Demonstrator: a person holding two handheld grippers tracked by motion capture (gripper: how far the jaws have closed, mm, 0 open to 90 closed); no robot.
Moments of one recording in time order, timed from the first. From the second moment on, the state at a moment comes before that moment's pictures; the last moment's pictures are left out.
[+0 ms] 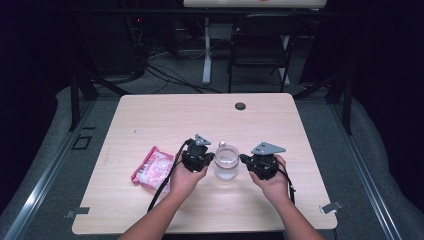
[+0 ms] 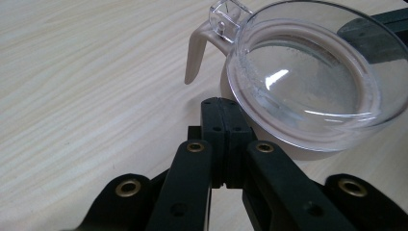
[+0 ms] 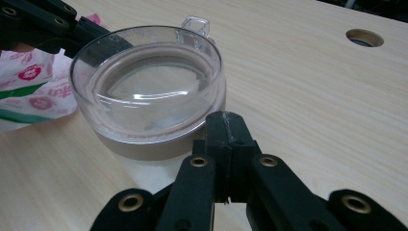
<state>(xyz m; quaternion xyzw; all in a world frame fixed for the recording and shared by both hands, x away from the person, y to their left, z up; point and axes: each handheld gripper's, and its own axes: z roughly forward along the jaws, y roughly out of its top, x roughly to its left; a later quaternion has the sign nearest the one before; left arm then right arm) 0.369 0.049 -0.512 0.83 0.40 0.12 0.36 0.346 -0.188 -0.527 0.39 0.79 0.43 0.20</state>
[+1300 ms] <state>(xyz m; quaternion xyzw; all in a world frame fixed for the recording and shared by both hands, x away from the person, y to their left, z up) 0.307 0.060 -0.511 0.84 0.36 0.11 0.39 0.311 -0.206 -0.526 0.39 0.79 0.44 0.18</state>
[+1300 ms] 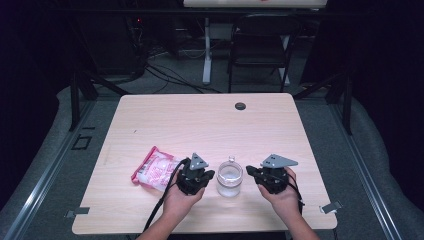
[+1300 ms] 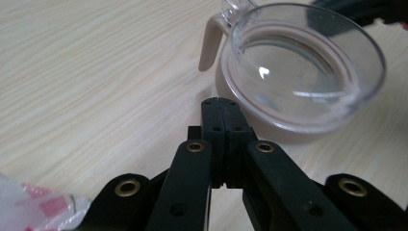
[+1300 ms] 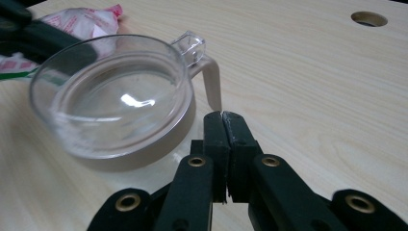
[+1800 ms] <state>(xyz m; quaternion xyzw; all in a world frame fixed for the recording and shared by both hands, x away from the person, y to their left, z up) 0.282 0.050 -0.514 0.82 0.38 0.12 0.40 0.323 -0.194 -0.533 0.37 0.80 0.43 0.17</state>
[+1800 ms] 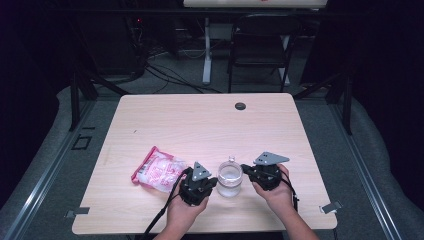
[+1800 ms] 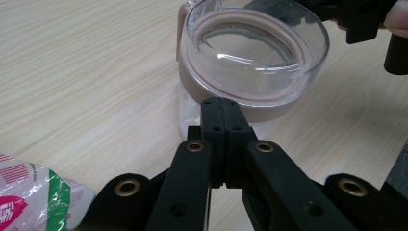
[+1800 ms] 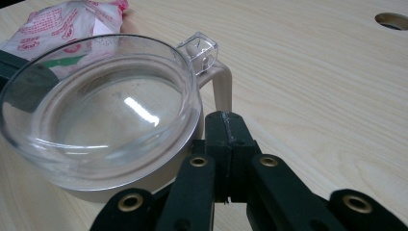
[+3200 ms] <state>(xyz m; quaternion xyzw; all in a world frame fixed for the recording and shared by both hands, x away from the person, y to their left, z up) 0.293 0.069 -0.518 0.82 0.37 0.10 0.42 0.278 -0.208 -0.534 0.37 0.81 0.42 0.18</state>
